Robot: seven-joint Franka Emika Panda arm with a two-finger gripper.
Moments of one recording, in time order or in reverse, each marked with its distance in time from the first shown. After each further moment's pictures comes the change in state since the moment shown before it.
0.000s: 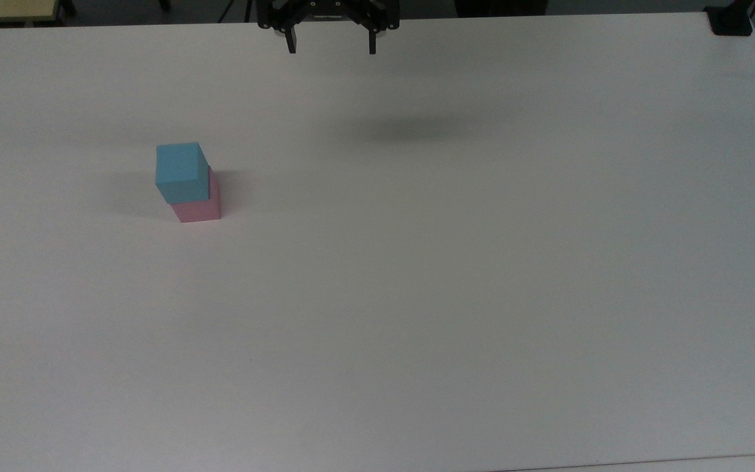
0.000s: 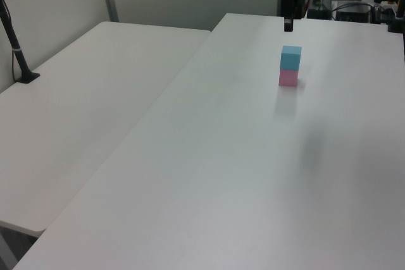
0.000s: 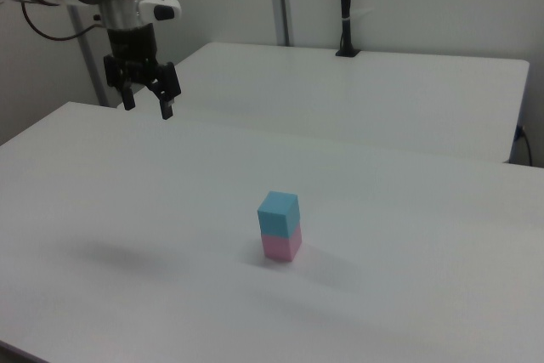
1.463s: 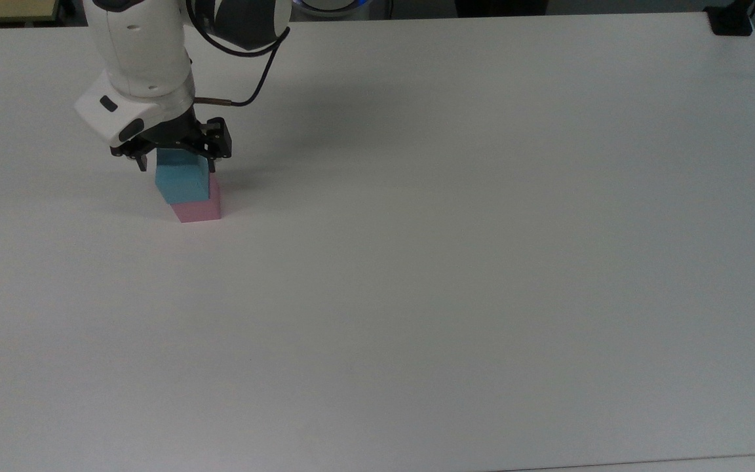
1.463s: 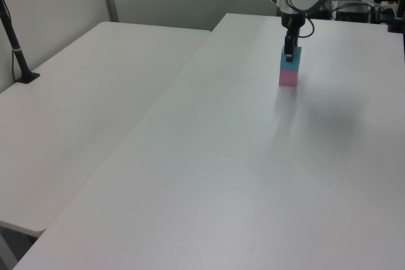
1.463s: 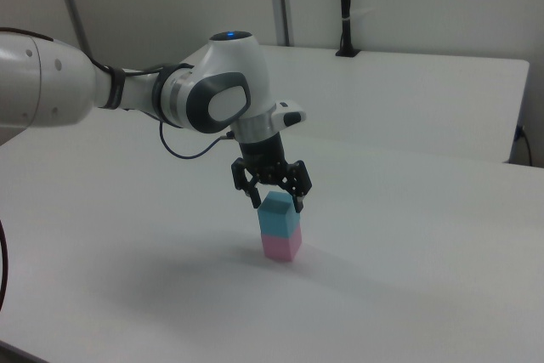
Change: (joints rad) arm 0.124 0.225 -0.481 -0.265 -0.008 0.541 -0.436
